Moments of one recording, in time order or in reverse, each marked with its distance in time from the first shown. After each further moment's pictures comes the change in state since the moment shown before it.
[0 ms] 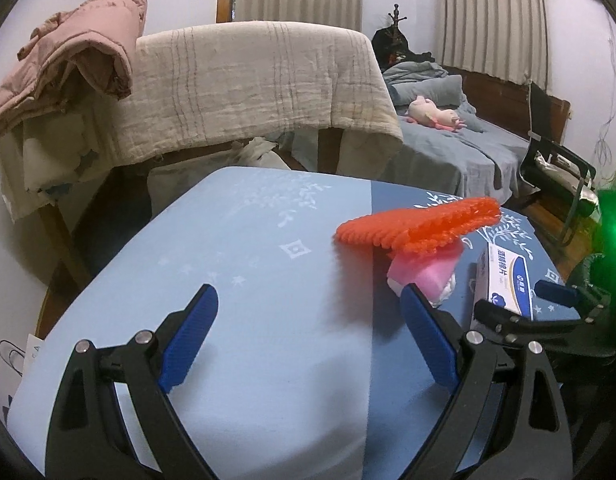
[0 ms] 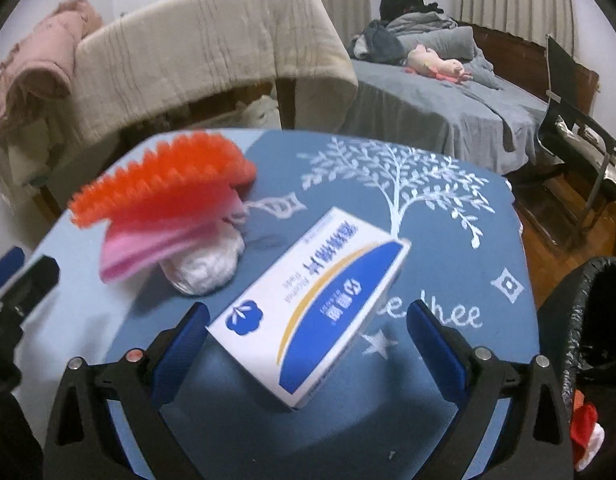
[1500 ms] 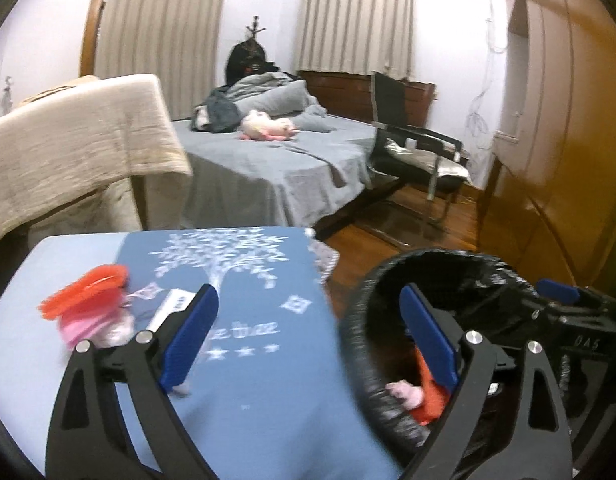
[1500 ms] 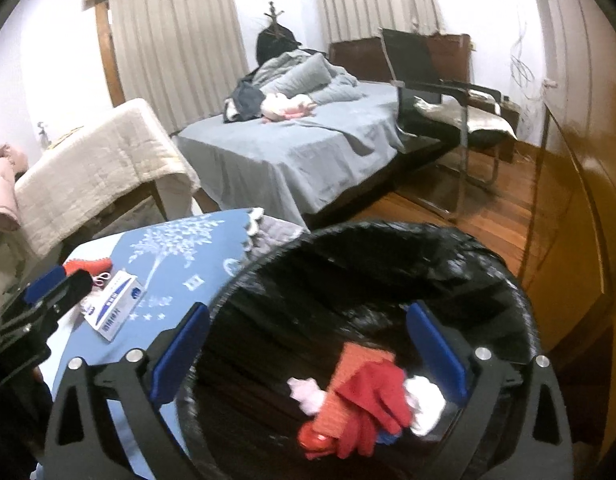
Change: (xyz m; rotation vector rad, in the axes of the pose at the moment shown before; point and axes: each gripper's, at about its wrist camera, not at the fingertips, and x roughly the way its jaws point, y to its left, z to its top) left arm -0.060 -0.229 0.010 0.202 -0.053 -0.419; right arm -0.189 -0.237 -0.064 0.322 -0.204 -0.182
